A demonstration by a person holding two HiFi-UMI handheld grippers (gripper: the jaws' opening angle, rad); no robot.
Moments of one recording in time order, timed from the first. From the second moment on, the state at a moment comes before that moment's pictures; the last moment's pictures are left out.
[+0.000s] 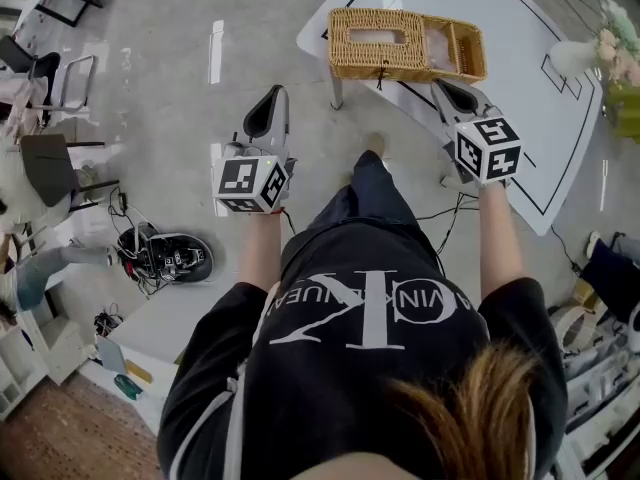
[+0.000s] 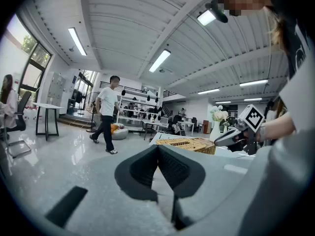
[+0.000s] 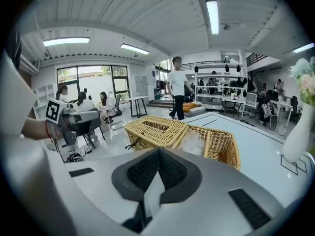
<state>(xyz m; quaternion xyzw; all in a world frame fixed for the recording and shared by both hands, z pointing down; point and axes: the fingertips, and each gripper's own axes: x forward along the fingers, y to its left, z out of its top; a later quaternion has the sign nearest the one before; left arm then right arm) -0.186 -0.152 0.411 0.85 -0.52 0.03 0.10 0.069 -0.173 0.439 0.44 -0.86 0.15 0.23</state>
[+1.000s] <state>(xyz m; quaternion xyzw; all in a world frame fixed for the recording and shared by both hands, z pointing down) -0.154 -0.104 0.386 0.84 -0.54 0.02 0.07 0.098 -0.110 0.382 0.48 -0.87 0.09 0.07</state>
